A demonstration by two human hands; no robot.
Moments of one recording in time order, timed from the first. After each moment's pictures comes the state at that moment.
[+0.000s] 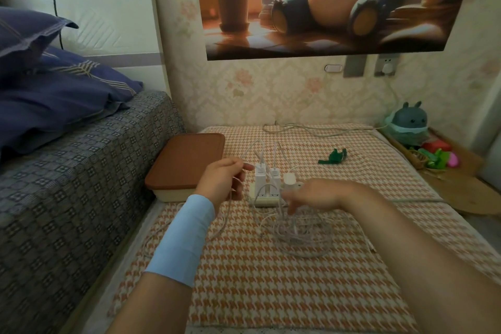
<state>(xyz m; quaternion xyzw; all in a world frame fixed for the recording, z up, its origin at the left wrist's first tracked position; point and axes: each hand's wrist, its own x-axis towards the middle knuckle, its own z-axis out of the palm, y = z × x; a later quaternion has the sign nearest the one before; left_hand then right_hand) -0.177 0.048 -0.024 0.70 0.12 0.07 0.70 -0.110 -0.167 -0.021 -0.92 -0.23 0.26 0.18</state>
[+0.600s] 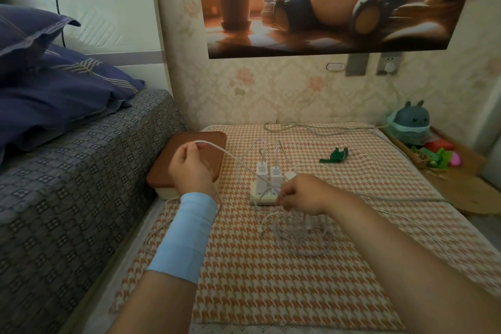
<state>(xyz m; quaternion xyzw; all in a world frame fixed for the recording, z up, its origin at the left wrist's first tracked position) -0.177 0.059 -0.019 0.52 0.23 0.44 0.69 -0.104 -0.146 -0.048 -0.92 -0.28 0.16 0.23</state>
